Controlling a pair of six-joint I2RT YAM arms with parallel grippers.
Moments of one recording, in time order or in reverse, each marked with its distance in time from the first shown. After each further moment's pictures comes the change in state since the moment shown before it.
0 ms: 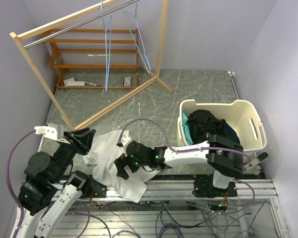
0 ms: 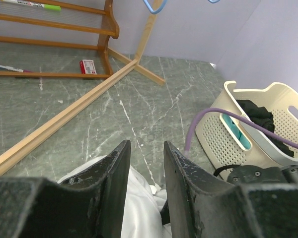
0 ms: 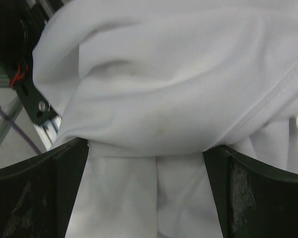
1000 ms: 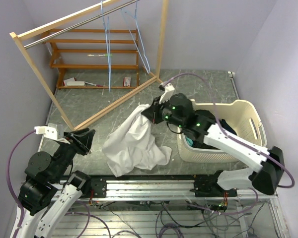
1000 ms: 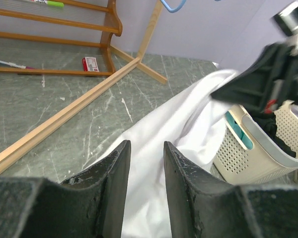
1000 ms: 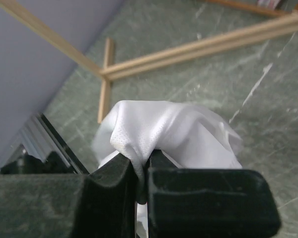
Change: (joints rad) left arm 0.000 0.000 0.000 -0.014 -0.012 -0.007; right arm -0.425 -0.367 0.153 -0.151 0.021 0.004
